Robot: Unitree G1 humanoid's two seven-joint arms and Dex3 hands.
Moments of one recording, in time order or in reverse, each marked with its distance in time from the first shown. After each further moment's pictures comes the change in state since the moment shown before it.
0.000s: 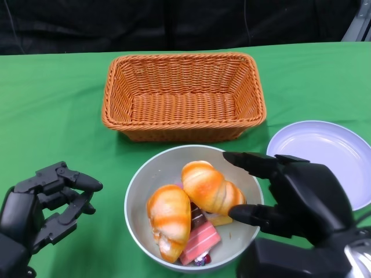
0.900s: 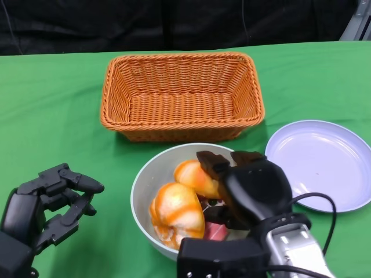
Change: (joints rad) left arm -0.006 -0.001 -0.009 0.031 0.023 -0.024 0.024; right arm -0.250 0.052 0.284 0.422 -0.308 0.198 -0.149
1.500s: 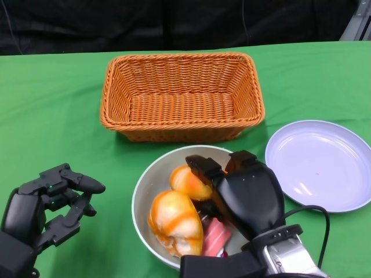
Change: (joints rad) left arm 0.000 0.000 -0.003 0.000 0.013 -0.007 0.010; right arm -0.038 -0.026 0.025 0.199 0.101 -0.171 -0.404
